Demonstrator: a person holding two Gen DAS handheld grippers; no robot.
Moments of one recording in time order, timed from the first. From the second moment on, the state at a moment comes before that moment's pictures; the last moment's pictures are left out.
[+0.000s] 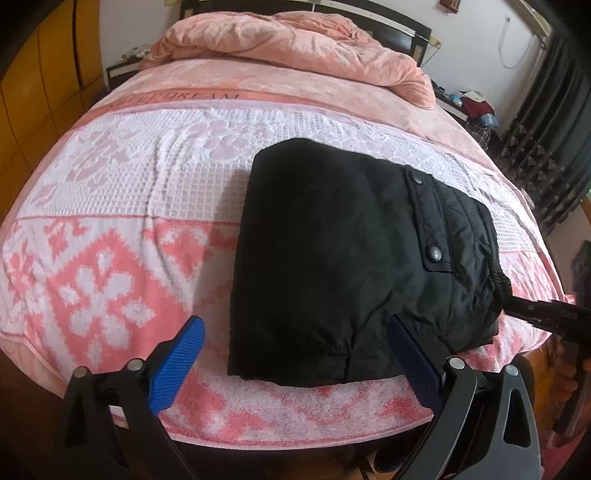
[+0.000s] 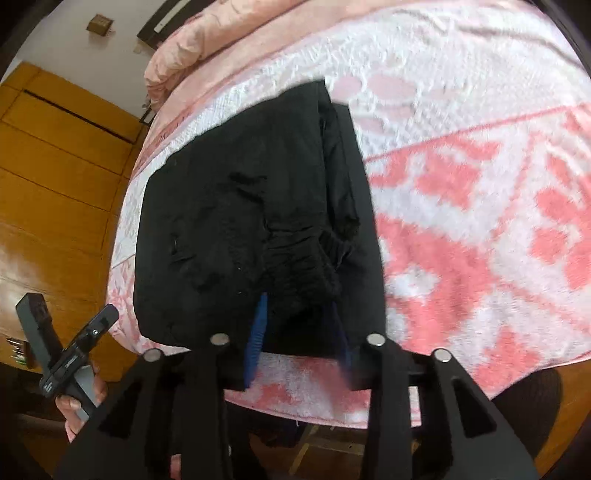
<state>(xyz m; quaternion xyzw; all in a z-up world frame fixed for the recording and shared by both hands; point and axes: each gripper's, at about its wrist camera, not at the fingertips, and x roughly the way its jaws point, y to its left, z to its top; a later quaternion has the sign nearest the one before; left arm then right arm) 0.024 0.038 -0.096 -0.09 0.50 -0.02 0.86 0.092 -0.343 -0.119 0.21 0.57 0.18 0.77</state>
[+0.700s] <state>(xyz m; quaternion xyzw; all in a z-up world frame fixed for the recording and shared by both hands) 0.031 0.078 -0.153 -0.26 0.56 -0.05 0.79 0.096 -0.324 -0.147 0.29 0.60 0.22 0.71</state>
